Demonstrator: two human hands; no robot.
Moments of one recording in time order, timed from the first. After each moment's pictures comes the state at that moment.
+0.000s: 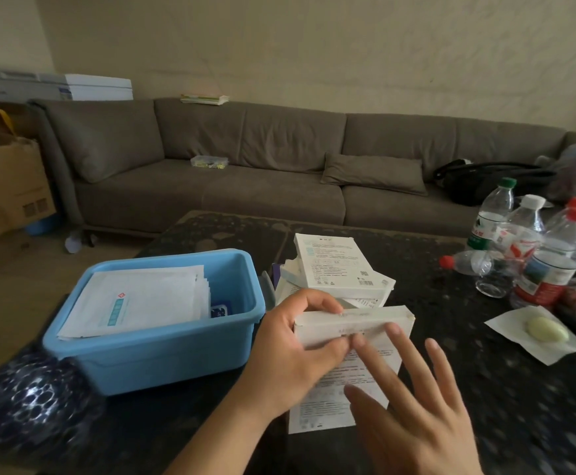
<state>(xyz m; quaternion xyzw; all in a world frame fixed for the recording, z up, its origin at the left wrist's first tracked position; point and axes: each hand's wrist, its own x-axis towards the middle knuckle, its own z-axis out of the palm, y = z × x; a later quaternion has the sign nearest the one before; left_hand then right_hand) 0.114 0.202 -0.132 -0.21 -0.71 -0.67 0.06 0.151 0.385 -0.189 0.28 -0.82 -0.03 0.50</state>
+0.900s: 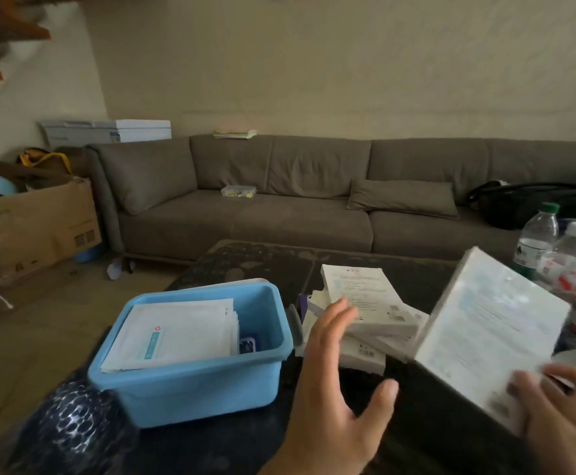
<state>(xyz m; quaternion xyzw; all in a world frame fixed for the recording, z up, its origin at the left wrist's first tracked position) 0.120 0.221 -0.146 -0.25 -0.77 -0.53 0.27 0.116 0.460 -0.170 -0.20 -0.62 0.70 0.30</state>
